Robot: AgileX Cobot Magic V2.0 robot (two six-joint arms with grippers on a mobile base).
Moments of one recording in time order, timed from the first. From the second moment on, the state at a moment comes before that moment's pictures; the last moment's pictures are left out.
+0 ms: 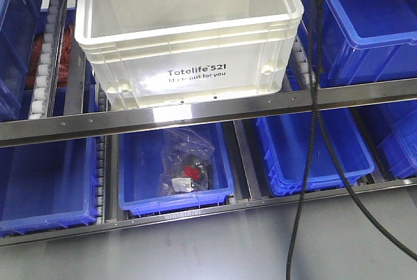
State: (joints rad) left arm -0.01 0.01 0.03 -0.36 -0.03 0.45; right arm 0.30 1.96 -2.08 -0.49 0.85 0.23
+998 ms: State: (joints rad) left arm -0.01 0.01 0.03 -0.36 -0.03 0.45; right arm -0.15 0.92 -0.64 -0.61 -0.07 0.53
